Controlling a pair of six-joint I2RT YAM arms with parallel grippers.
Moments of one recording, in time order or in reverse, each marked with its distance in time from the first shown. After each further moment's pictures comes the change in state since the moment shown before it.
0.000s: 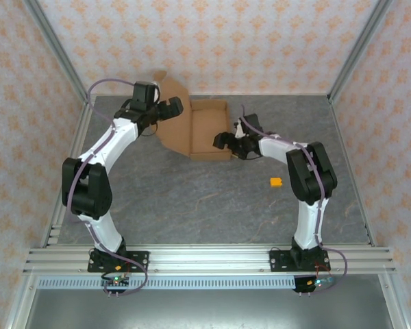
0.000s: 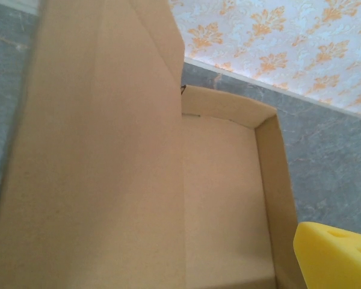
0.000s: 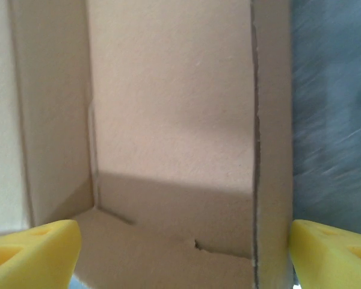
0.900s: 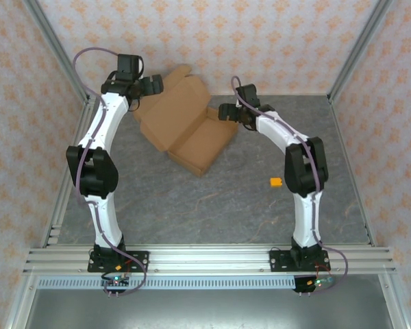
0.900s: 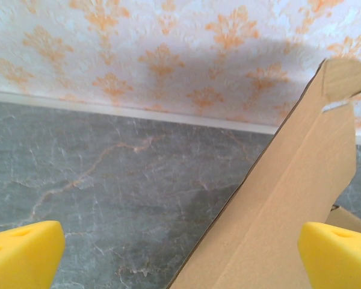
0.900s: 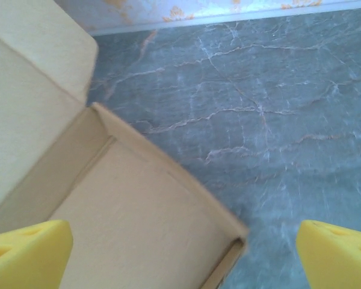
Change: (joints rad) left arm 0.124 0.242 0.521 -0.271 -0.151 0.242; right arm -0.037 0.173 0.539 -0.254 0.472 -0.348
